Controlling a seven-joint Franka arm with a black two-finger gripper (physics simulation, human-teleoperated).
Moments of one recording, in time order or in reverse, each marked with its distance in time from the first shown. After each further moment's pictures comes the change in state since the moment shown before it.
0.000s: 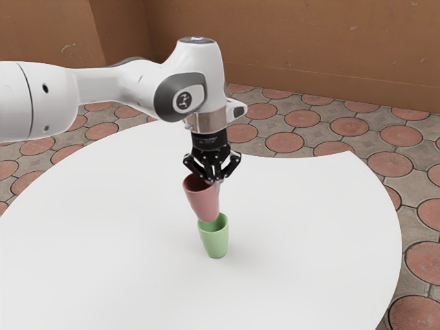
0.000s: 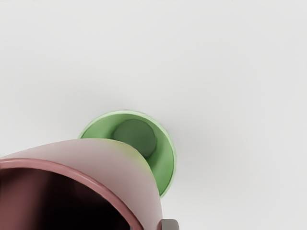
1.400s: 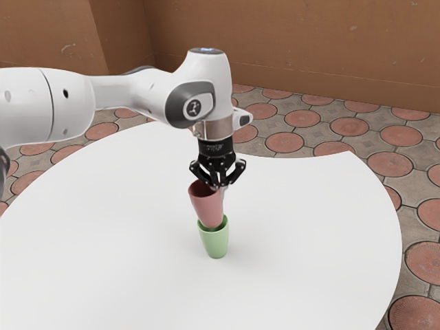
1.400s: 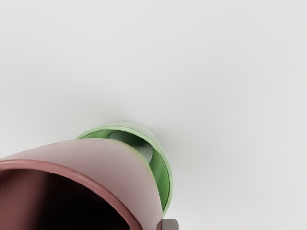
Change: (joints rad) arm 0.000 0.082 0.003 0.050 0.001 -0.002 0.001
